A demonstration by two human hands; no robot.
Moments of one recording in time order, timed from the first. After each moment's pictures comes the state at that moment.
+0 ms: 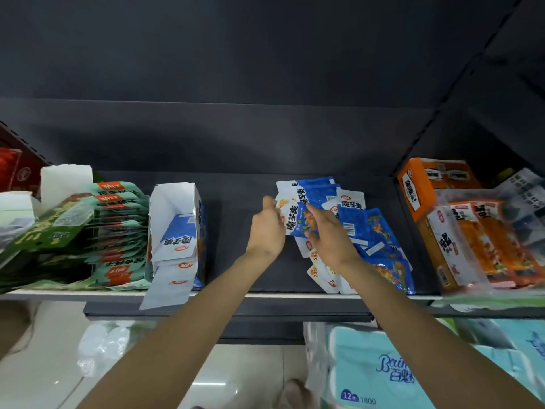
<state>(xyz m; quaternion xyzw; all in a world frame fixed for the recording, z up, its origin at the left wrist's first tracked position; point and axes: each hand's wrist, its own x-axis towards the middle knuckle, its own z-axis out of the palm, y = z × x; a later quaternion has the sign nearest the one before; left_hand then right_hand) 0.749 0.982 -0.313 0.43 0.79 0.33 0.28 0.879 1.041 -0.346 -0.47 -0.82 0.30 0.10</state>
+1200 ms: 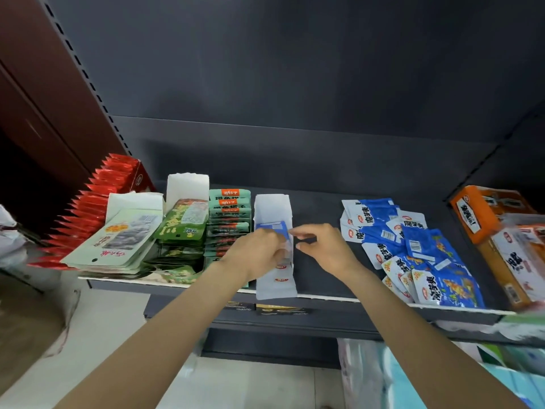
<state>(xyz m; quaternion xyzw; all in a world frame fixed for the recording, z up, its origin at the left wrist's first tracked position) 0.586 0.853 -0.272 0.69 0.70 0.06 0.15 0.732 0.937 -0.290 -0.39 -0.82 0.40 0.15</state>
